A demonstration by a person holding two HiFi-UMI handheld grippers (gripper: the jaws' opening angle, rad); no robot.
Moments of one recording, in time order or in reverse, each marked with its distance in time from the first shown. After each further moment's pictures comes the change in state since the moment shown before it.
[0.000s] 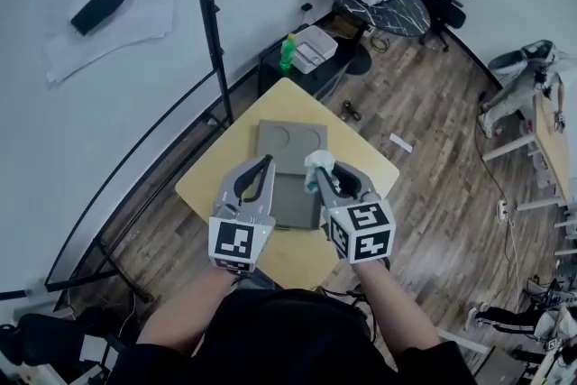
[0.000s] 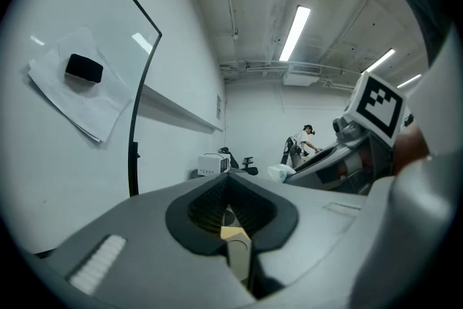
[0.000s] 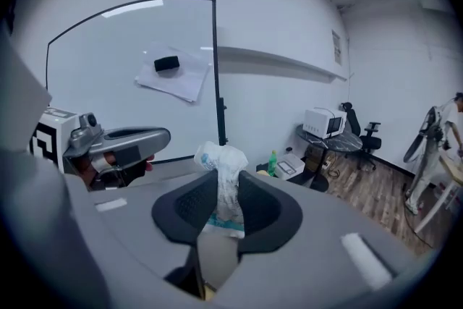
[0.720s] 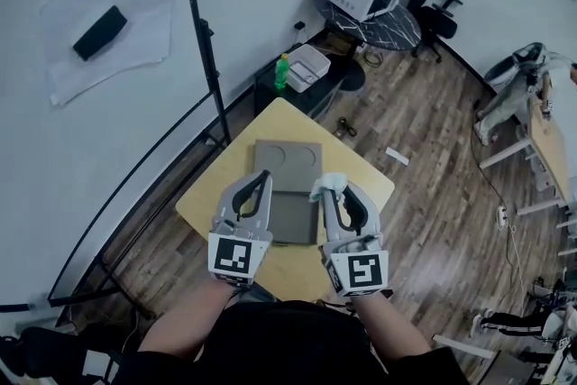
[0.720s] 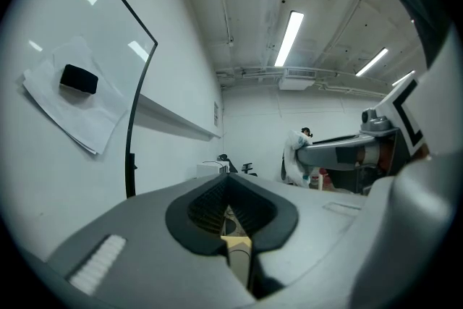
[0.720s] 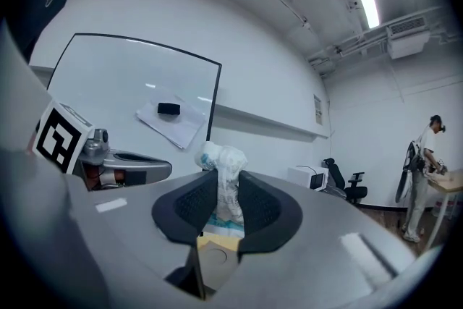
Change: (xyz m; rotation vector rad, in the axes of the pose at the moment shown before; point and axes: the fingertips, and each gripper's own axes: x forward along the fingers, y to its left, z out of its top) left arm 0.003 -0.002 0.021 0.041 -0.062 -0.016; right arm -0.059 -0.002 0.046 -0.100 -0.475 -0.167
